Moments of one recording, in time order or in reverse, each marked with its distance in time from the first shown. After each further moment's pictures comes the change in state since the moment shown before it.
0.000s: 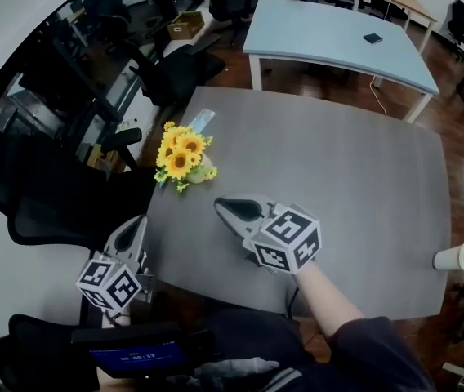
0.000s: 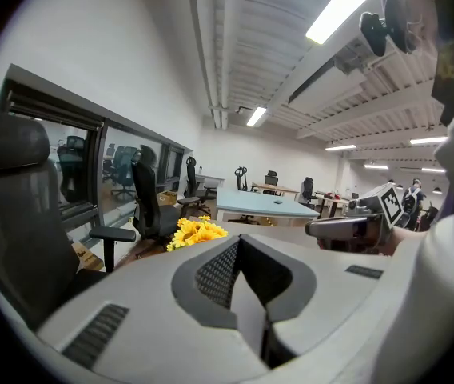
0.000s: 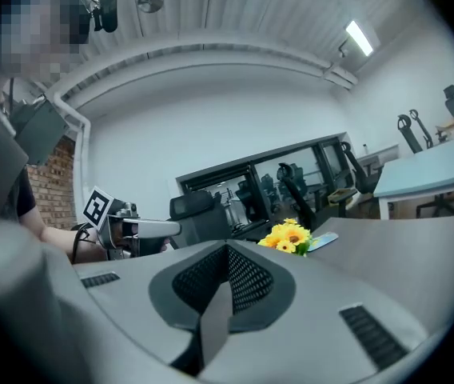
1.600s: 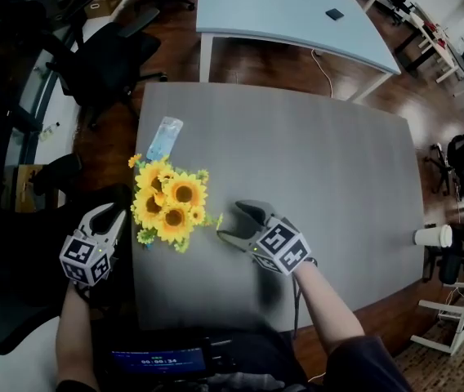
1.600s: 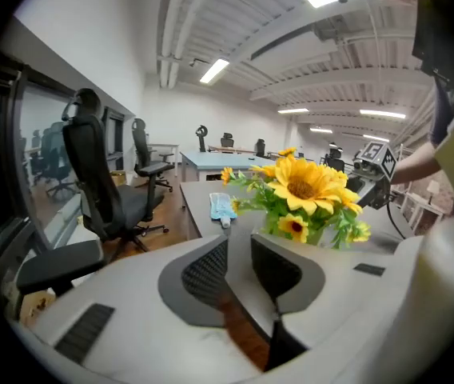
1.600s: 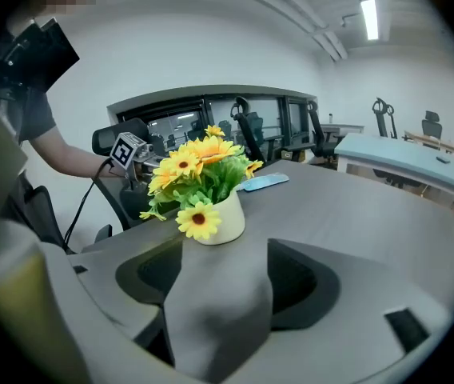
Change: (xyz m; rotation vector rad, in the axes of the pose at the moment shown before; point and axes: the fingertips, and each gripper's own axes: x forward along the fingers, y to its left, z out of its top) left arm 0.247 0.216 -0.081 0.260 0.275 -0.403; right arm 0.108 -0.170 -0.133 0.002 0.437 -0.344
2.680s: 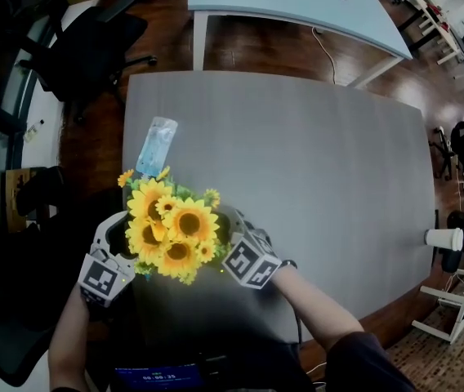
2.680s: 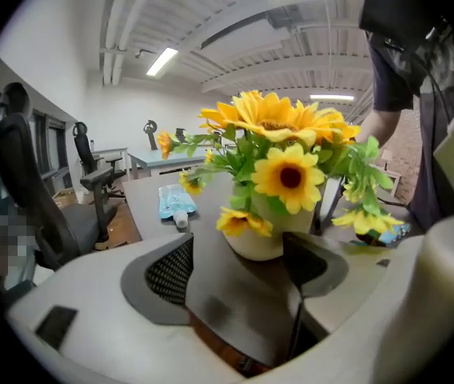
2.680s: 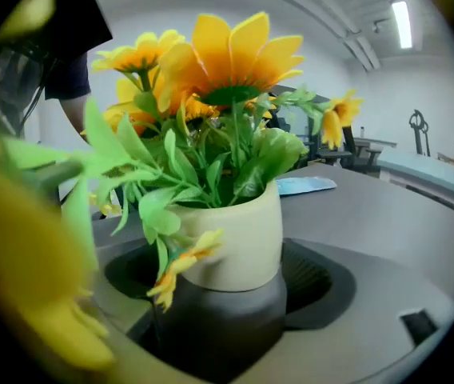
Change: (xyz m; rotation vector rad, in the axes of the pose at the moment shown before) left arm 0.075 -0.050 -0.016 0.245 0.047 -0.266; right arm 0.110 0.016 0.012 -0.185 -0.045 0.110
